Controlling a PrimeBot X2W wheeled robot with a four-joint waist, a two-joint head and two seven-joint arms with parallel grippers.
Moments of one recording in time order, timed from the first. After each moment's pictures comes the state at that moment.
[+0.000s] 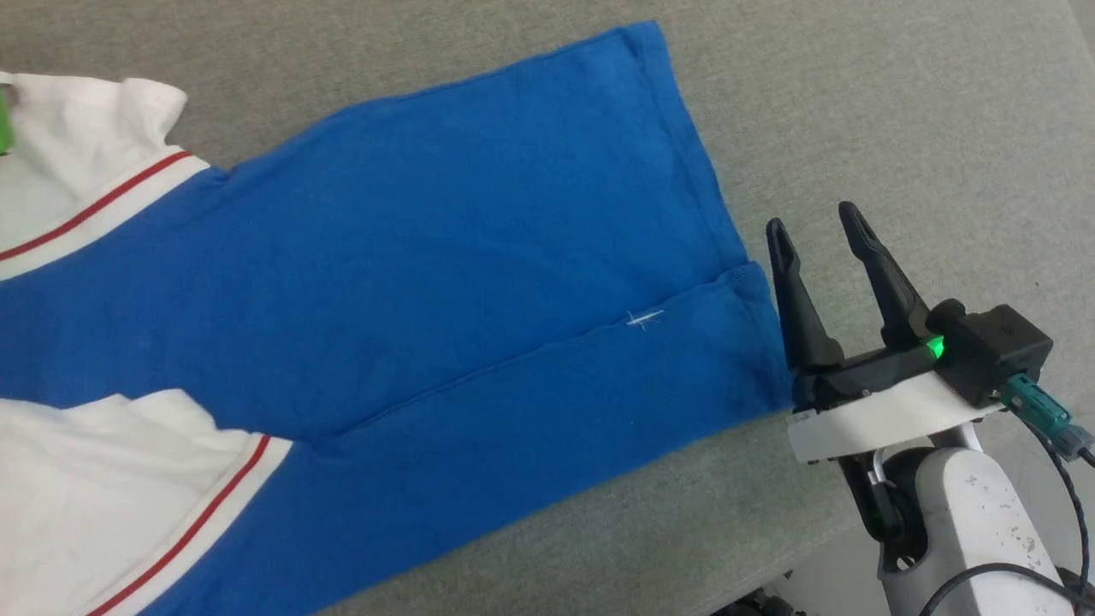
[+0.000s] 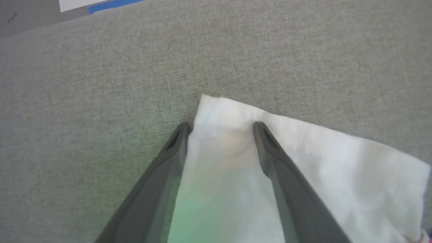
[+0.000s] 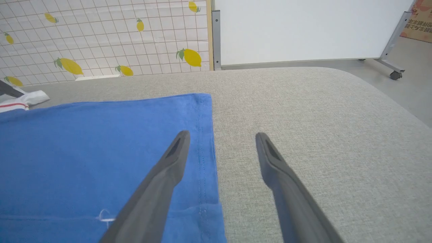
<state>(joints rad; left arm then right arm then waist) -1.01 0.73 -0.36 0.40 -0.61 0.20 0.99 -0.25 -0.06 0.12 0.02 0.21 0.13 -0.17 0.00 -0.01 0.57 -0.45</state>
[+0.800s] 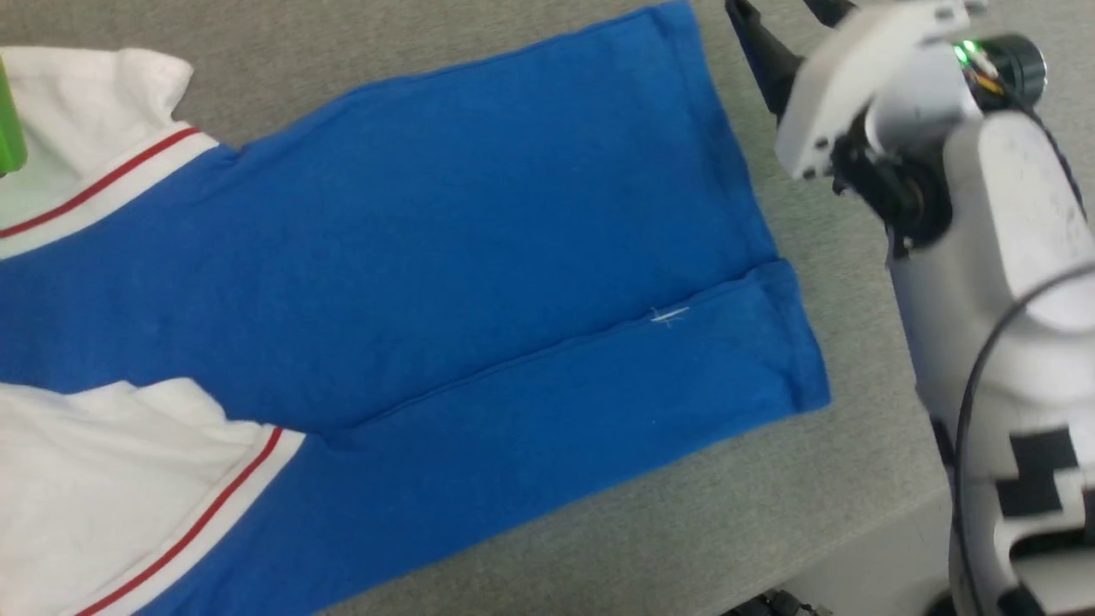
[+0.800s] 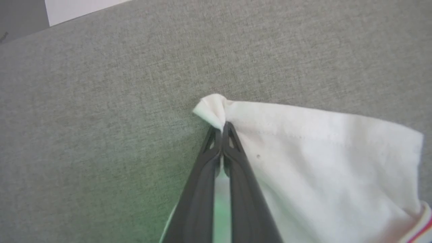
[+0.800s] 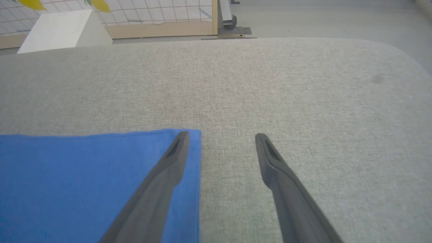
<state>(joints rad) -0.92 0.79 -0.35 0.18 -0.64 0.23 1.01 -0.92 -0.06 0.10 0.46 0.28 0.13 0.42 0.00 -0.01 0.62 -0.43</state>
